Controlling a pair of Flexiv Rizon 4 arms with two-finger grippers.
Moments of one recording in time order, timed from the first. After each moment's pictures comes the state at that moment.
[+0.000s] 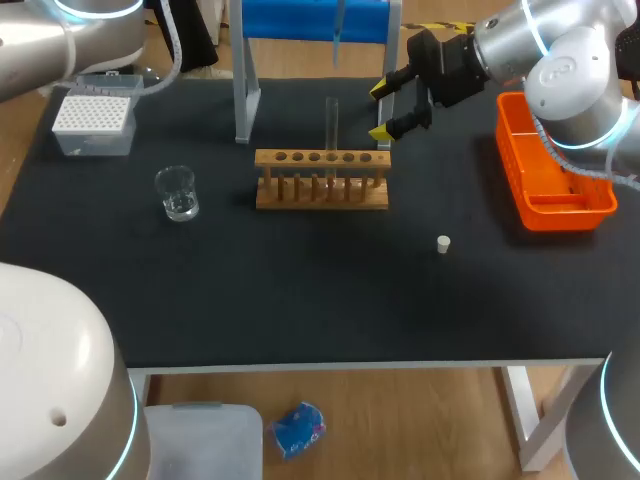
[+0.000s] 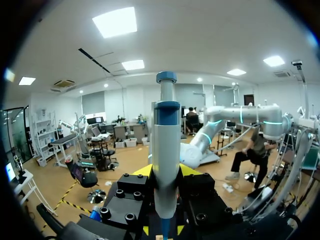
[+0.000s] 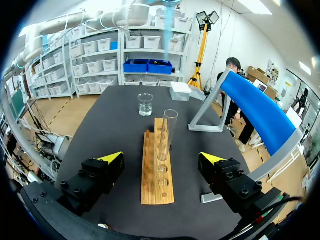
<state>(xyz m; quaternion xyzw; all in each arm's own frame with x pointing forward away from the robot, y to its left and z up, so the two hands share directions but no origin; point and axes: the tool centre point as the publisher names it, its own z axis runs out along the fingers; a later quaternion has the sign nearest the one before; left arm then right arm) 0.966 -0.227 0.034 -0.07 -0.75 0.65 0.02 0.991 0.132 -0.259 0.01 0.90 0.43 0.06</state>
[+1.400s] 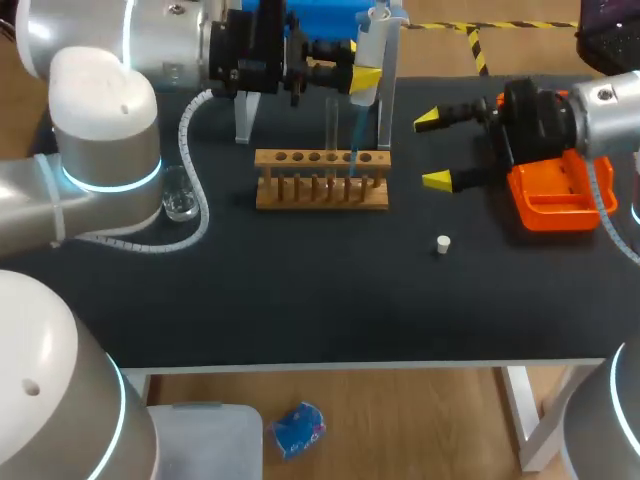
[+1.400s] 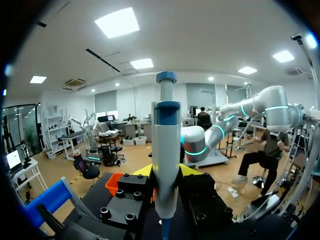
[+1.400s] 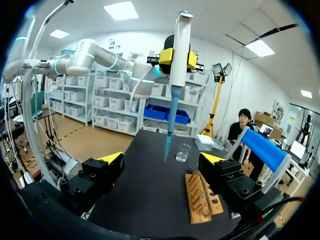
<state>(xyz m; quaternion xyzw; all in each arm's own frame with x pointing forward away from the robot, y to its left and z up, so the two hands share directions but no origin) 0.822 -0.245 -0.047 -0.01 -0.75 0.66 -0.03 0.820 0.091 -0.185 -0.07 0.78 0.61 0.05</state>
